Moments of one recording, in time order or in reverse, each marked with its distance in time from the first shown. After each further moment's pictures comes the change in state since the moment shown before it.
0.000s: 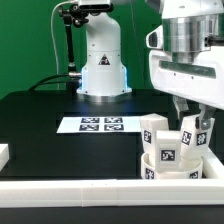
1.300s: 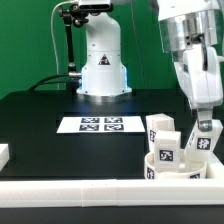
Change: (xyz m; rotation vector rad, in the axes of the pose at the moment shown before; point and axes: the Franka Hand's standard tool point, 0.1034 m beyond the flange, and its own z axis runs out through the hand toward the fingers) arm -0.011 -0.013 -0.009 0.090 -0.059 0.377
